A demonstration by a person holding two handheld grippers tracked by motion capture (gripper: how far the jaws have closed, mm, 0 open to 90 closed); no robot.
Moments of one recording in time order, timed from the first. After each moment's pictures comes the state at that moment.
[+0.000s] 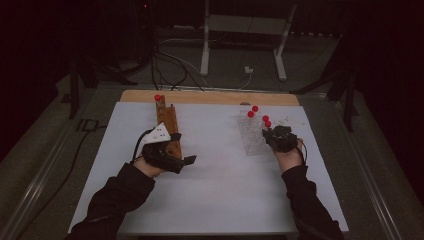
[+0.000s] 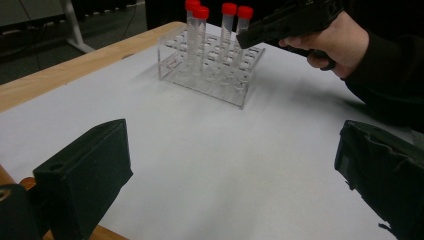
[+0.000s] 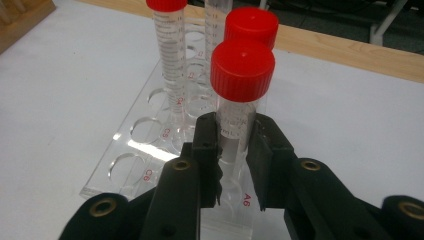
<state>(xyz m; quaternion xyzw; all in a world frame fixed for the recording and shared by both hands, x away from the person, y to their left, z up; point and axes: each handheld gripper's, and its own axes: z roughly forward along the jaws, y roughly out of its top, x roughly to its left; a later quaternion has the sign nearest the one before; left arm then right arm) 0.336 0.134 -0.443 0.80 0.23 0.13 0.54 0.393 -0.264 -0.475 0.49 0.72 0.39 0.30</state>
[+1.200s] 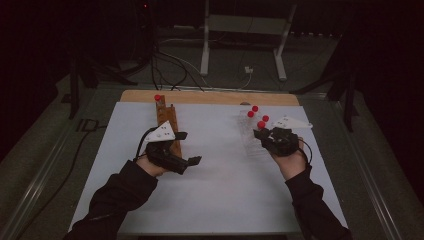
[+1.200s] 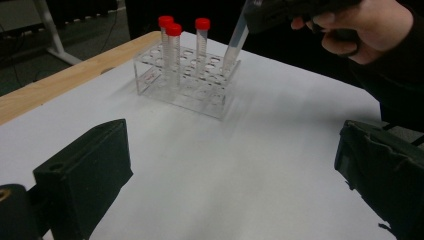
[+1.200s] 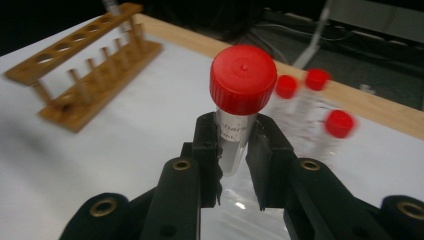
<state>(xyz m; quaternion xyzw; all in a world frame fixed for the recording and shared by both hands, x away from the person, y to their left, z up) 0.329 0.121 -0.424 0.81 0.20 0.12 0.54 0.336 -0.231 -0.414 0.39 0.76 0.45 0.27</state>
